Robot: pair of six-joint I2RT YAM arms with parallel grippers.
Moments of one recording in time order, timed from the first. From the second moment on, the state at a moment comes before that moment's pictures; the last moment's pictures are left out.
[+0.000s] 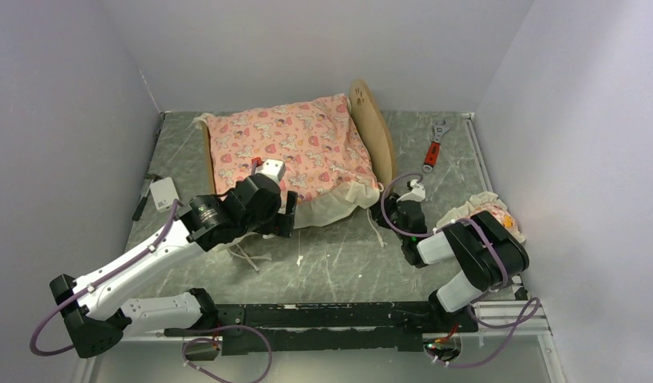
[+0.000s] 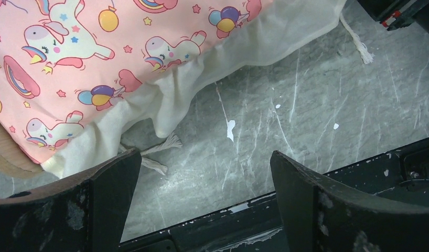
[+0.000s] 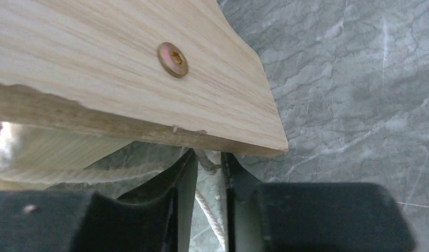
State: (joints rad) left arm -0.90 1.08 1.16 -0.93 -0.33 -0.55; right arm 0.40 1.56 0.26 0.93 0.09 0.72
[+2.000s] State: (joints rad) left arm -1.06 1.59 1.23 -0.37 -0.21 -0.57; right arm 0.40 0.96 0.40 -0.28 -0.10 0.83
